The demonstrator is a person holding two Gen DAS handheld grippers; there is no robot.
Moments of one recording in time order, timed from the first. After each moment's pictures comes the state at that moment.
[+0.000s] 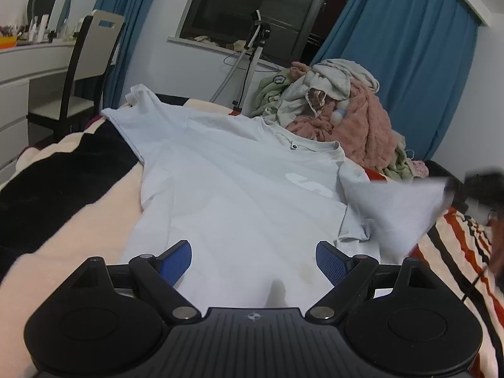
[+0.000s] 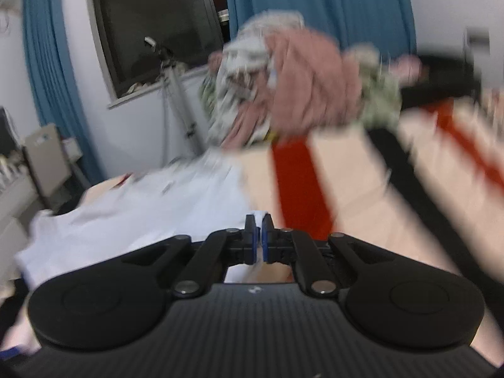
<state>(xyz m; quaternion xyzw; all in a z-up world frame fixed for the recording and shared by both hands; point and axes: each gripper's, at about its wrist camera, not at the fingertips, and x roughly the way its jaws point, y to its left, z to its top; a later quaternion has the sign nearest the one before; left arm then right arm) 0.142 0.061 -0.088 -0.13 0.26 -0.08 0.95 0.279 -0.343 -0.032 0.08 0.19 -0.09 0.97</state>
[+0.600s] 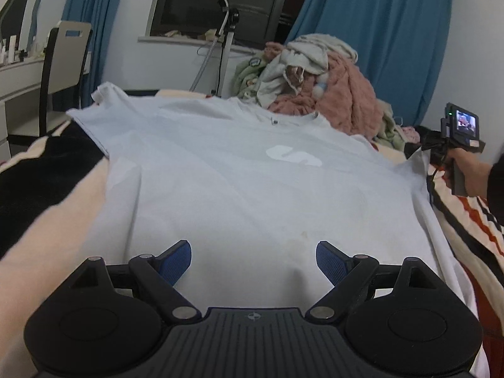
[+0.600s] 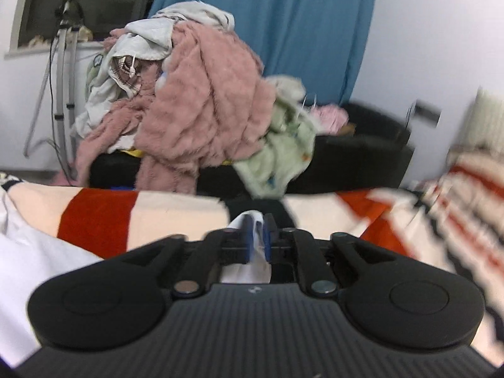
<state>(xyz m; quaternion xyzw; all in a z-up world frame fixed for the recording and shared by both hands) 0.158 0.031 -0.116 -0.07 0.29 -0.11 0.95 0.470 -0.491 -0.084 -0.01 0.23 -0.24 0.94</state>
